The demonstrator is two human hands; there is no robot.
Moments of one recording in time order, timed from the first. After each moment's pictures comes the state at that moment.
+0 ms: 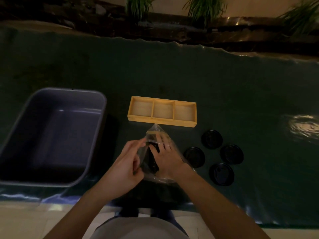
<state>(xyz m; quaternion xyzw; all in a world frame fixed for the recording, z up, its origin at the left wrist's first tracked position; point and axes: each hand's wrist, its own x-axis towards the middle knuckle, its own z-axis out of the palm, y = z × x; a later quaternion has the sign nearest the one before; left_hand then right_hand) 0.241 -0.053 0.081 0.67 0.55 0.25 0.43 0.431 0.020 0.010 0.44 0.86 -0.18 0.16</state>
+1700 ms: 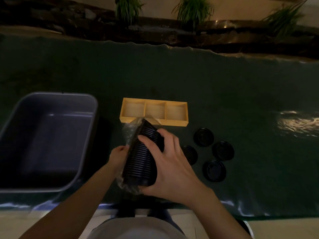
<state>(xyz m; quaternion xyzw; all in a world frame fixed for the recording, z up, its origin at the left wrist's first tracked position) 0.254 -0.001 0.010 0.21 0.68 0.32 0.63 0.449 -0.043 0.148 0.48 0.83 -0.23 -0.14</state>
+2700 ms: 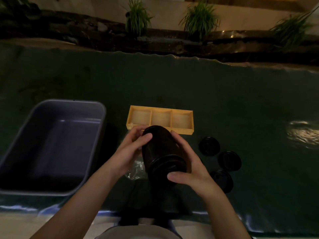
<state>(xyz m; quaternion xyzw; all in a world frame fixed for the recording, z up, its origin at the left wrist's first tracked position) 0.266 0.016 0.103 0.33 0.47 0.45 0.68 0.492 -0.022 0.116 0.38 0.54 -0.66 -0.36</state>
